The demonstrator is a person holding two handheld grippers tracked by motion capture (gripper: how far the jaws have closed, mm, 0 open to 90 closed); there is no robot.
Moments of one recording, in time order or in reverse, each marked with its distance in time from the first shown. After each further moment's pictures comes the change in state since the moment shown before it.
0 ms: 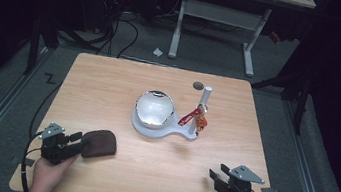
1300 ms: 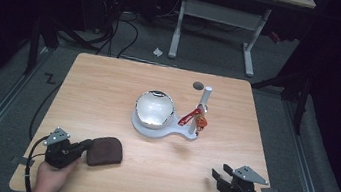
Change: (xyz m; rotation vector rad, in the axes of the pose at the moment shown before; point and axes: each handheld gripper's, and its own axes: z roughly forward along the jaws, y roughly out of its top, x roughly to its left) left arm -0.018 -0.011 -0.004 -0.010 -0.056 0.078; right arm -0.005 -0.001 -0.004 -0.014 -0.007 0.027
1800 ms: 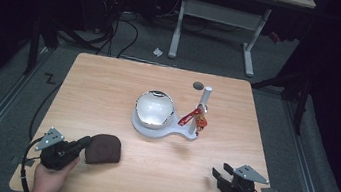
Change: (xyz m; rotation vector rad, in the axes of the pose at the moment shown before) left arm -0.014 0.009 -0.020 -0.127 -0.003 0.033; right arm -0.002 0.001 0.003 -0.010 -0.002 0.020
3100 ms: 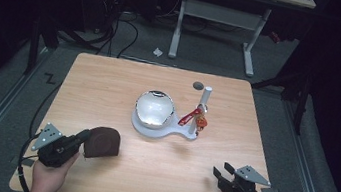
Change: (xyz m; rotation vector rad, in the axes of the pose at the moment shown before) left arm -0.019 0.025 -0.008 -0.062 0.029 0.066; right arm 0.000 0.000 -0.004 -0.039 -0.007 -0.002
